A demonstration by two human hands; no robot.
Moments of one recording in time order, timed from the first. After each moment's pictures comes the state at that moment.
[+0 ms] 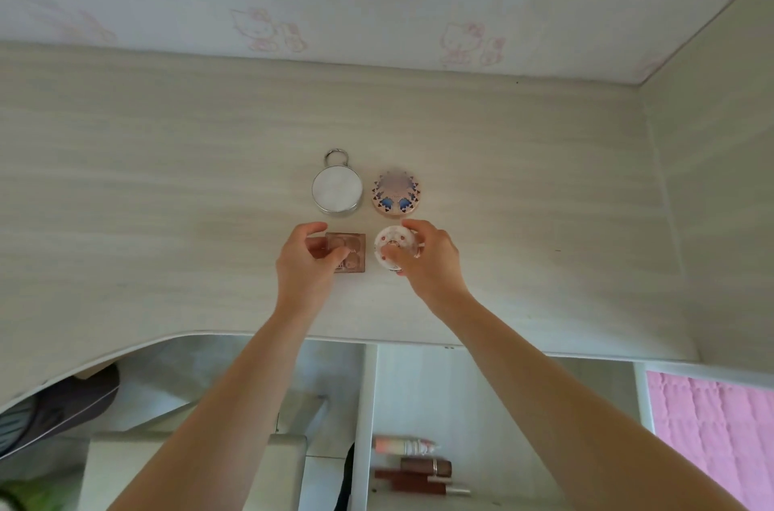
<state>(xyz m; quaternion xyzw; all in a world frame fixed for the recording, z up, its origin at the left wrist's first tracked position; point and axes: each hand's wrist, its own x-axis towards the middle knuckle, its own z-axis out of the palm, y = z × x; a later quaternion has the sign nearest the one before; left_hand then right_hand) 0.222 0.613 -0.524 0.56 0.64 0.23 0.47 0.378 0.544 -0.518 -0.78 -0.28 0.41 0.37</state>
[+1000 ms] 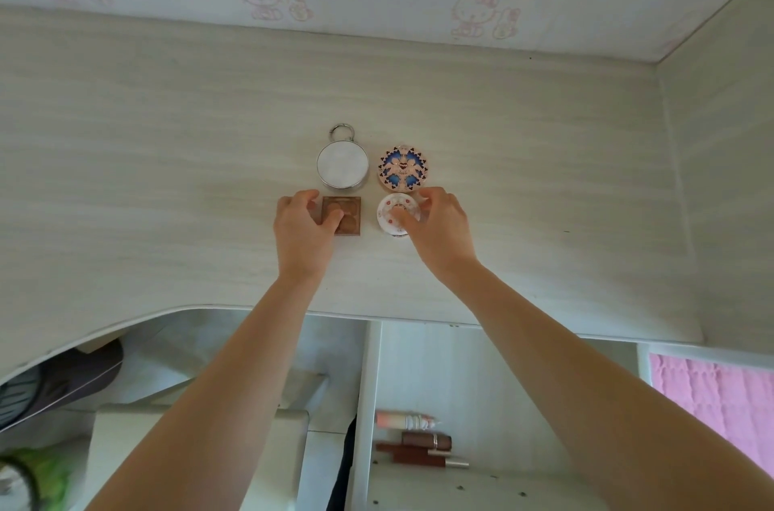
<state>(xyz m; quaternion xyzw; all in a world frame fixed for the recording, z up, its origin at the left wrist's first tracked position) 0.224 0.629 -0.530 0.64 0.65 0.21 0.34 0.385 0.553 -0.509 -0.83 -0.37 0.32 0.27</state>
